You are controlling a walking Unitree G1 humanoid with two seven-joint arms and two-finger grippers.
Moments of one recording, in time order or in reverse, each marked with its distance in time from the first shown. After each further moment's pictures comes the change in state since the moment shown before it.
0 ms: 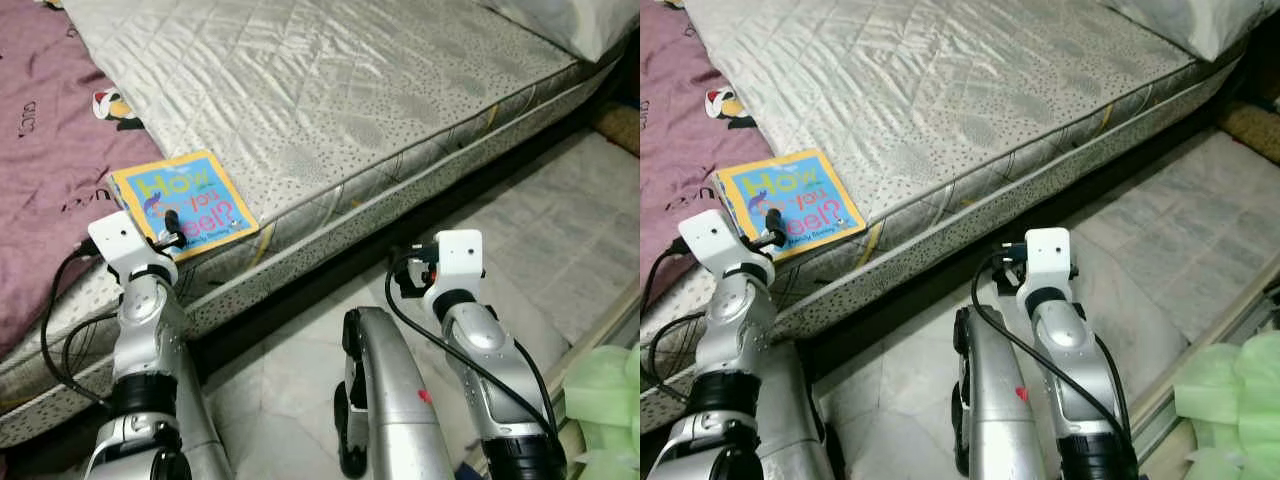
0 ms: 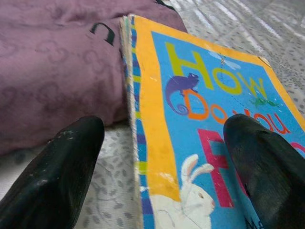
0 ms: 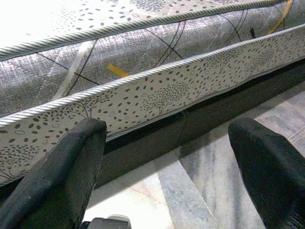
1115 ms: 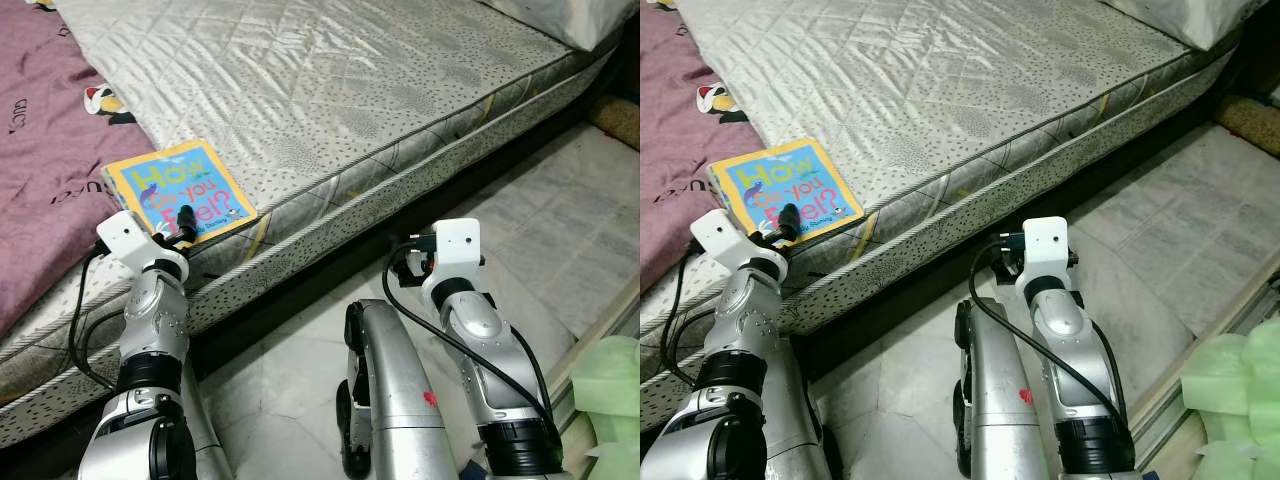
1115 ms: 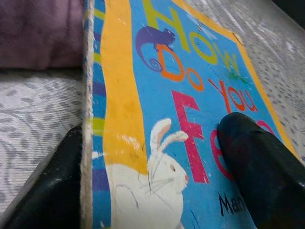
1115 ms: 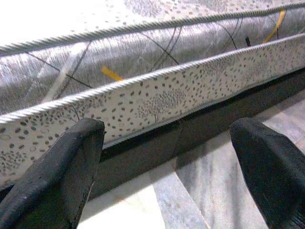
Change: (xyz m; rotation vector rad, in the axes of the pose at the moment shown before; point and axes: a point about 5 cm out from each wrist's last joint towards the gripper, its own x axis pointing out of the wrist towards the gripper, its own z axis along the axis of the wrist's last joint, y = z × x) left arm 0.013 -0.009 -0.009 -0.227 0.080 -0.148; right arm 0.011 0.002 0.010 -0.027 -0.050 0.000
